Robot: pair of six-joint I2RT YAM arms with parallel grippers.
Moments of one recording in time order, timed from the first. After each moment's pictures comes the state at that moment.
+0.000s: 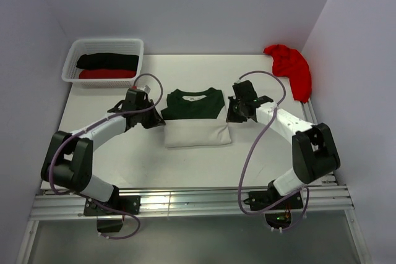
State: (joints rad) left arm -0.33 1.48 0.83 -0.20 0.25 -0.67; right arm 0.38 1.50 0.97 -0.45 -0.04 0.48
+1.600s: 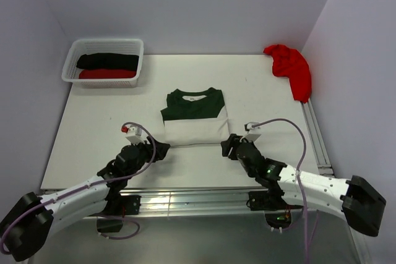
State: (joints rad) left arm -0.73 0.79 0.06 0.40 -0.20 -0.78; right arm 0.92 0.79 0.18 0.10 0.57 0.73
